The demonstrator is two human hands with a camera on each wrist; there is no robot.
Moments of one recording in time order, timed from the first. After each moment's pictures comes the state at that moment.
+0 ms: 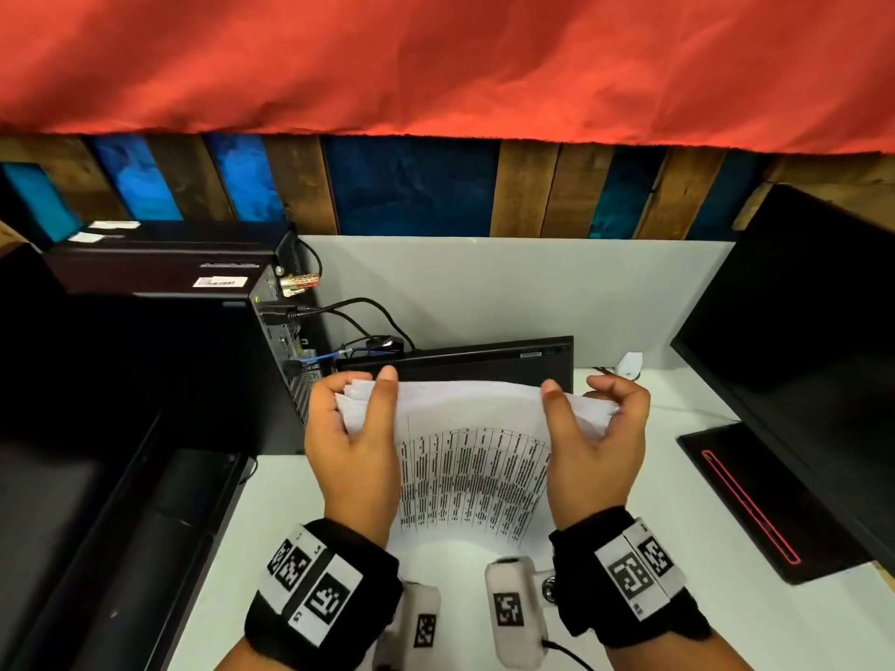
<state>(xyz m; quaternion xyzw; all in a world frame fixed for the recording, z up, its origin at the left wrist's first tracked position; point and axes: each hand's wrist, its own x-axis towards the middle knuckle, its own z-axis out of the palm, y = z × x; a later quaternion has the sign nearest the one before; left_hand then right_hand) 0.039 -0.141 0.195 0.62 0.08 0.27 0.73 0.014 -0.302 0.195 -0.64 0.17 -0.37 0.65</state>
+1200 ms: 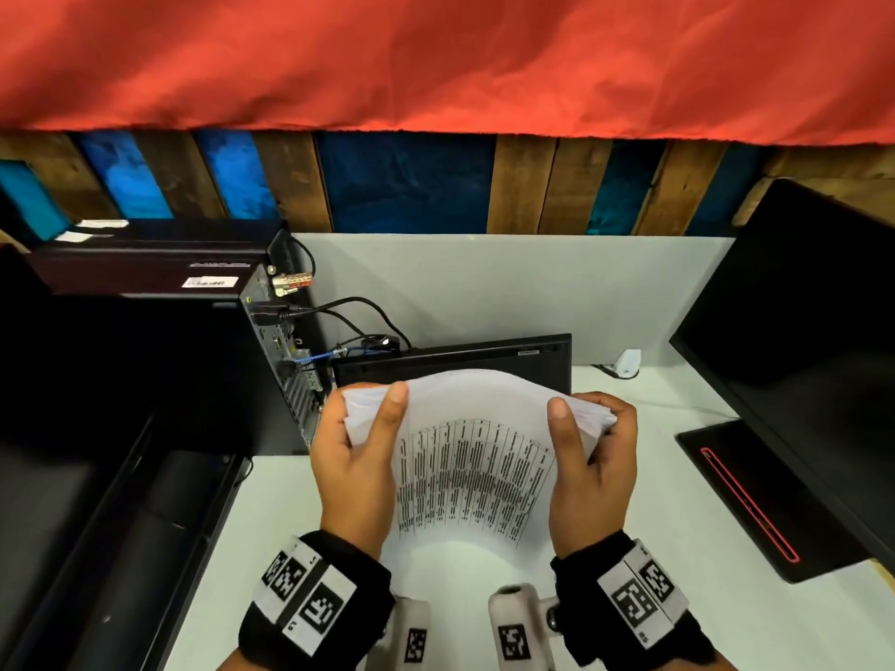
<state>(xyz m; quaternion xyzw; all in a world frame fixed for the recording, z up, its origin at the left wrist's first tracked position) 0.033 -0.140 0.186 0.61 0.01 0.19 0.77 0.004 -0.303 0.178 -0.64 0.10 -0.36 0.67</state>
